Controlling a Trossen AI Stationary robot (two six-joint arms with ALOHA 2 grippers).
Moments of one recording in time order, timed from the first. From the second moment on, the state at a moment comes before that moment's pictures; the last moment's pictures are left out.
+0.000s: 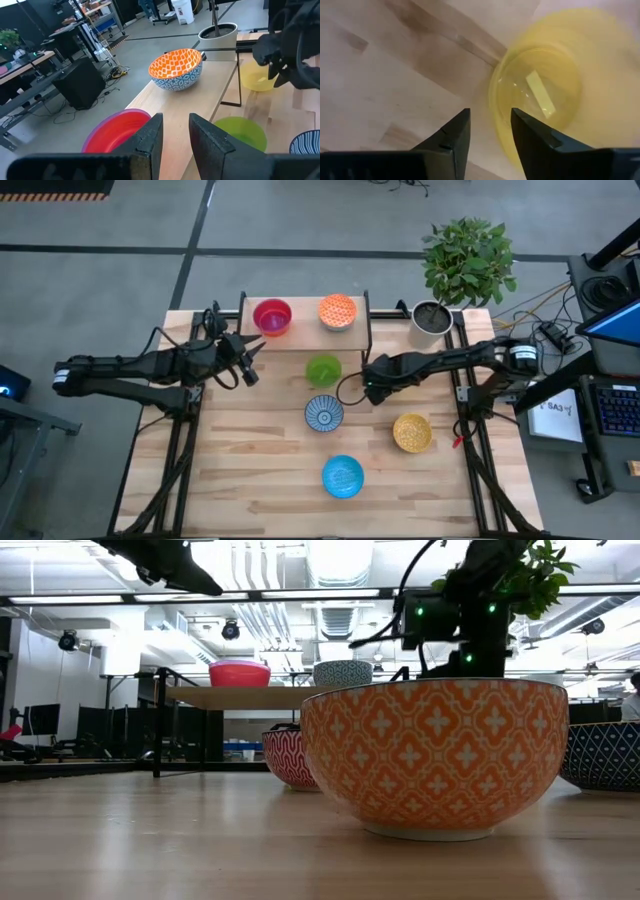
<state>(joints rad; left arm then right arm) 0.04 0.81 0.76 -0.25 -0.63 0.14 -0.14 1.62 0.96 -0.82 0.27 0.81</state>
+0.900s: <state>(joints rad) 0.04 0.67 0.68 -0.15 -0.61 0.20 0.01 1.60 1.32 -0.83 -0.07 0.40</state>
